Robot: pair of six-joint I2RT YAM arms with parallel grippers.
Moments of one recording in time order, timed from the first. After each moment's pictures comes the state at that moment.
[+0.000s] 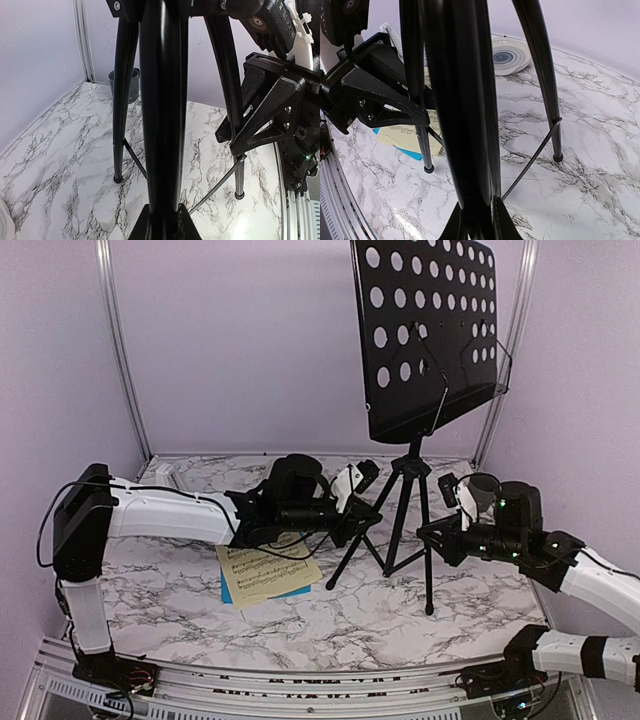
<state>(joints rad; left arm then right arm) -1.02 1.93 1.37 0.27 0.23 0.03 0.55 0.80 0.58 -0.23 -0.22 0.10</state>
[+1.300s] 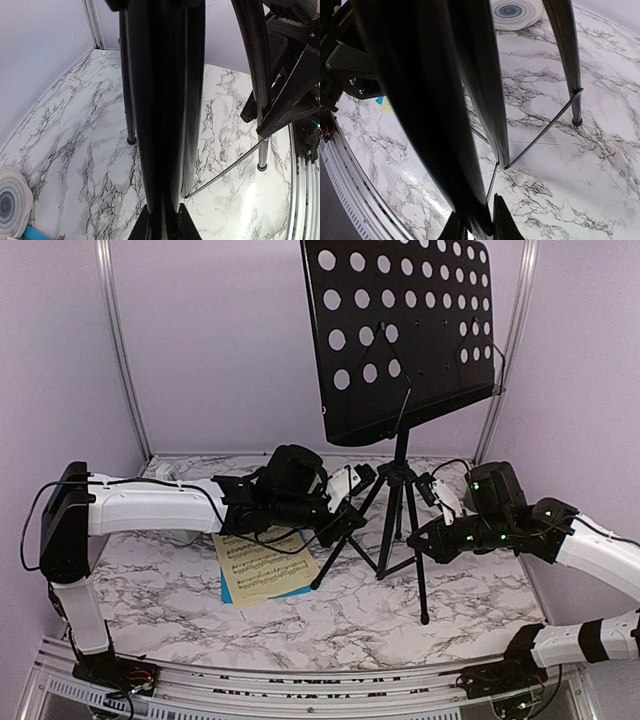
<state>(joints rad) -1.02 1.86 1.42 -0.08 0.17 0.12 0.69 0.98 0.84 -0.56 -0.13 0.19</state>
